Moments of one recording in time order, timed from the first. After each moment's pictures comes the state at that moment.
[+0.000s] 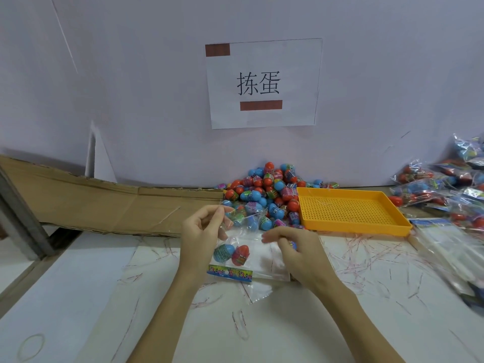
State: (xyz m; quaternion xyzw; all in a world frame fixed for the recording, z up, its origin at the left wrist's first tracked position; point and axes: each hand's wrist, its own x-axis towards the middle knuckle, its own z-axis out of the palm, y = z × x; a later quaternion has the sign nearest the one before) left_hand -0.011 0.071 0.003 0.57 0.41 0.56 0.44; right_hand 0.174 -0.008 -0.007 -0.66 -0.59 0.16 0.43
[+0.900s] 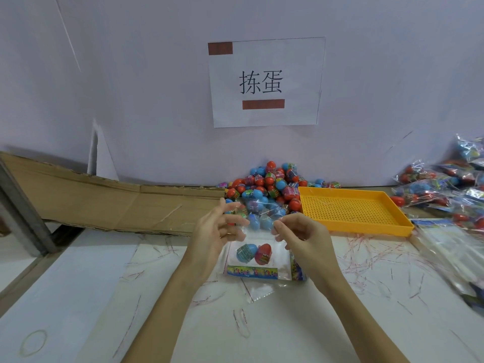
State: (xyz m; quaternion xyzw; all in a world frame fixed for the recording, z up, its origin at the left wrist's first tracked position) left_hand -0.010 0.072 0.009 0.51 0.30 0.46 0.66; right_hand 0.178 -0.006 -0.003 -0.58 -0.50 0.23 0.59
